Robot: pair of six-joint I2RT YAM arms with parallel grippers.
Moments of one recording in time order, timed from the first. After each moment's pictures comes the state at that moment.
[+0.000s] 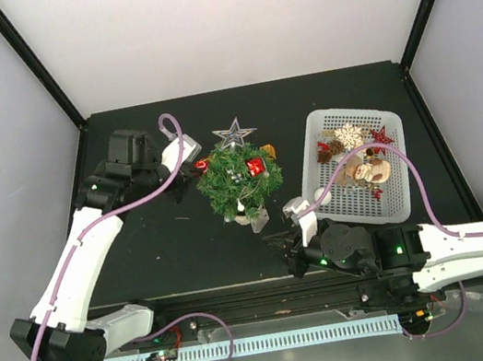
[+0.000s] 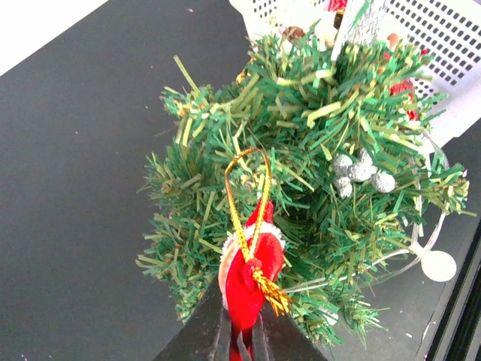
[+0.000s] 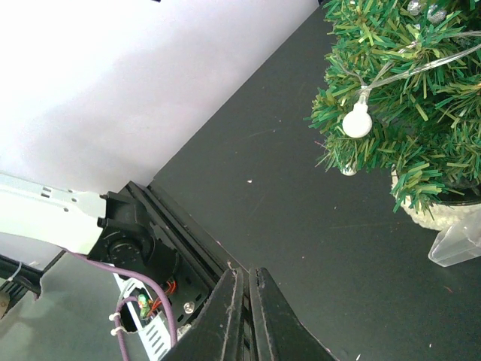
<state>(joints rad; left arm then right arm) -0.34 1.18 1.28 -0.86 0.47 0.36 1.48 0.82 0.71 -0.24 0.40 0.69</state>
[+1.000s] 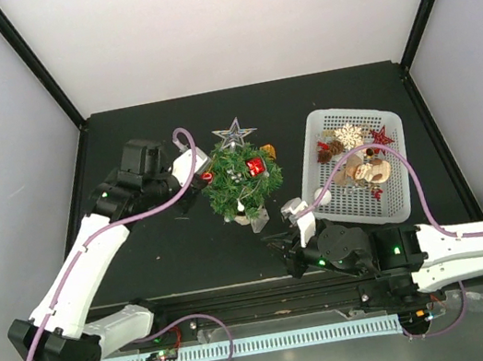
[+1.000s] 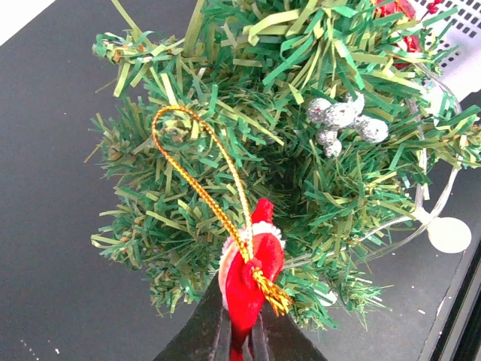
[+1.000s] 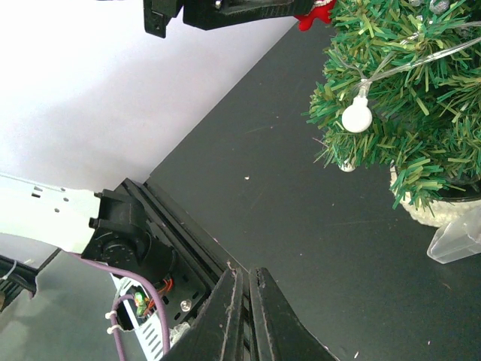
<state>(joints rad) -0.43 1.14 1.19 -0.84 0.37 0.37 1.48 0.84 0.71 -0.24 0.40 0.69</state>
